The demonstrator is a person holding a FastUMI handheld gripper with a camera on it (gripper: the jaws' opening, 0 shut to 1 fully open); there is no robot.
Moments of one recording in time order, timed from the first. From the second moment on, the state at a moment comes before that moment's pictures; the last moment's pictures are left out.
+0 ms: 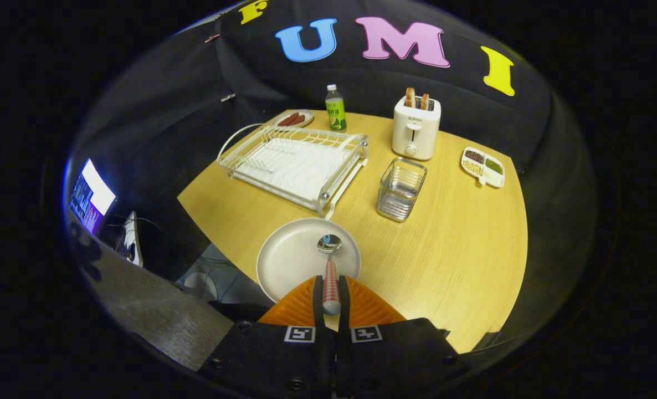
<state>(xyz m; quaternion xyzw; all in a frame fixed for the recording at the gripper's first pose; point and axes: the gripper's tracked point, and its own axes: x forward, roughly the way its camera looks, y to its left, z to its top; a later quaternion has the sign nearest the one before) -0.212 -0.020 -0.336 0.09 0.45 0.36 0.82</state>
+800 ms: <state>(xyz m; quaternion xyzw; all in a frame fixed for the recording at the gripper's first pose) -0.223 0.043 -0.407 0.09 0.52 0.34 0.78</state>
